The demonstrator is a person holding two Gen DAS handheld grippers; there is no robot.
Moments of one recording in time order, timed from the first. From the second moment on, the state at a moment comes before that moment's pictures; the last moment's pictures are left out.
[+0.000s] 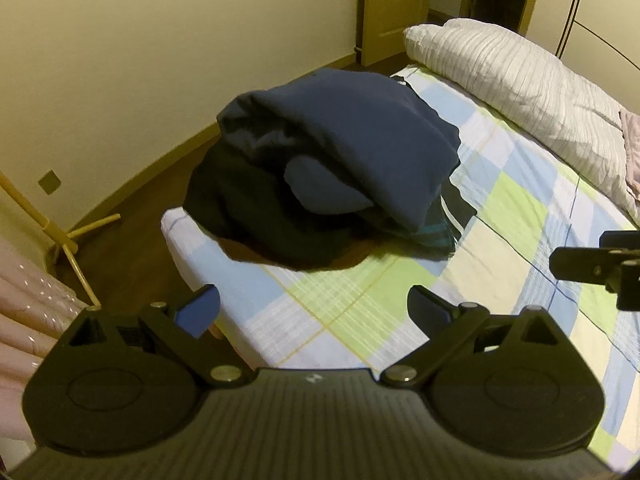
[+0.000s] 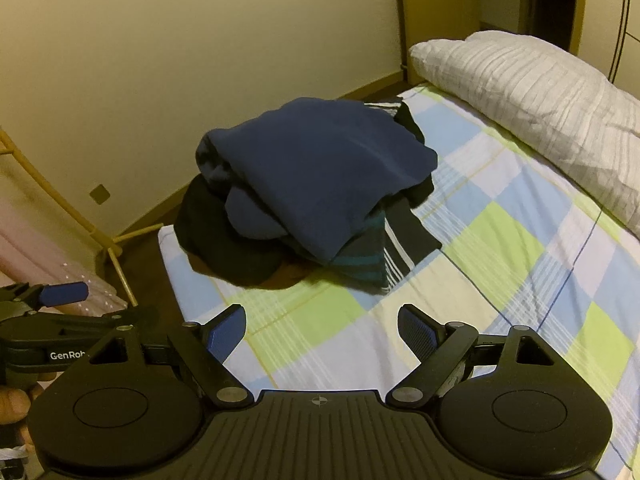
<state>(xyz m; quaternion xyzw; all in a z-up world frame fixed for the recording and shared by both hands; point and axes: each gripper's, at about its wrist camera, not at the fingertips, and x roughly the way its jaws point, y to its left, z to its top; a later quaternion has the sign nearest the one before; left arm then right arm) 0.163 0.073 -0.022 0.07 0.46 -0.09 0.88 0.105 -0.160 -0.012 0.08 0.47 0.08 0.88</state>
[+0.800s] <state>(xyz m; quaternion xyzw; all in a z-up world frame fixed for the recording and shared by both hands) 0.168 0.073 -0.020 0.08 0.46 -0.11 0.88 0.107 -0.162 -0.010 0.09 0.47 0.08 0.88</state>
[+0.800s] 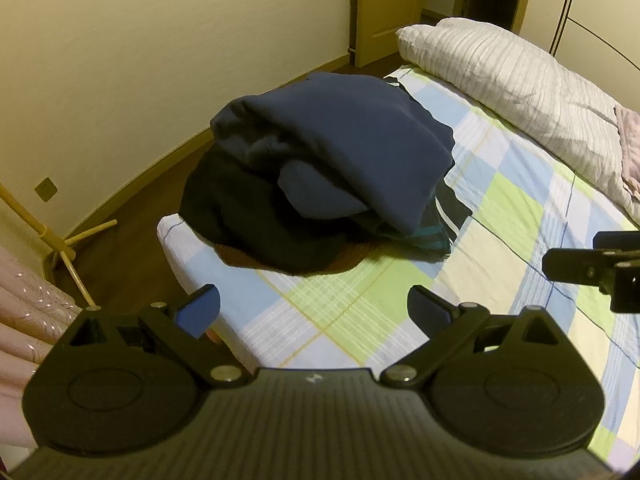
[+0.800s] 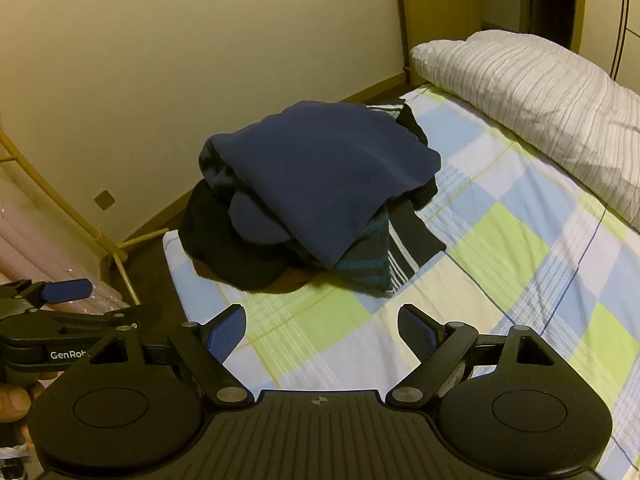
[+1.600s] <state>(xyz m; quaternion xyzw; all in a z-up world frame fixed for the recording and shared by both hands) 0.171 0.073 -0.017 0.07 0.46 -0.12 0.88 0.110 -0.165 -0.011 0.08 0.46 0.09 0.88</state>
